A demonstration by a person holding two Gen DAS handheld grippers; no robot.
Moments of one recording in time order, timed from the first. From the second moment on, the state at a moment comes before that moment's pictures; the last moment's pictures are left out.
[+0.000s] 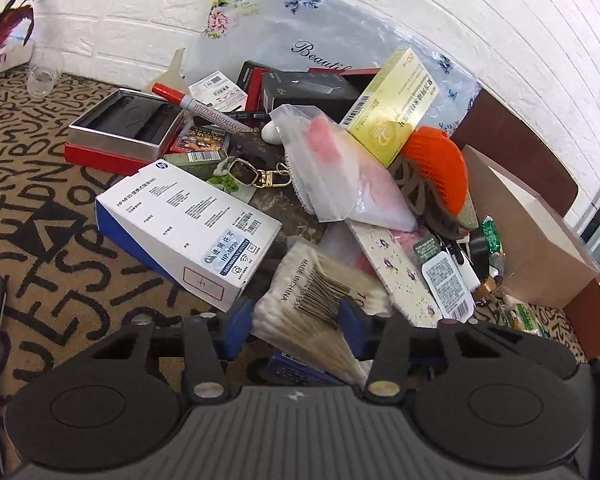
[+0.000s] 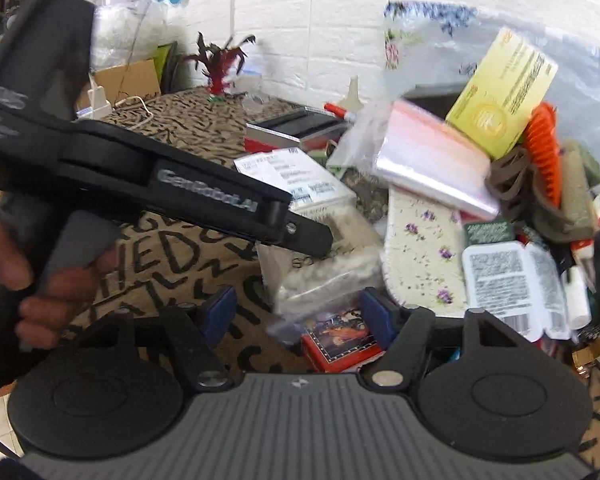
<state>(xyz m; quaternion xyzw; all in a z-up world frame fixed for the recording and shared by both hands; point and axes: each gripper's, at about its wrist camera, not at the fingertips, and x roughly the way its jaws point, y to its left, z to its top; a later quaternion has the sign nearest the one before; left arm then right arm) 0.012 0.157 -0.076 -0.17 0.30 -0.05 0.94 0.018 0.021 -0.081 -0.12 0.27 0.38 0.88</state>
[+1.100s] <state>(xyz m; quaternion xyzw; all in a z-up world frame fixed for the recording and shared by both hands) -0.030 0.071 -0.073 -0.11 0.34 -0.18 0.92 -0.039 -0.100 -0.073 -0.09 0.32 0.35 0.88</state>
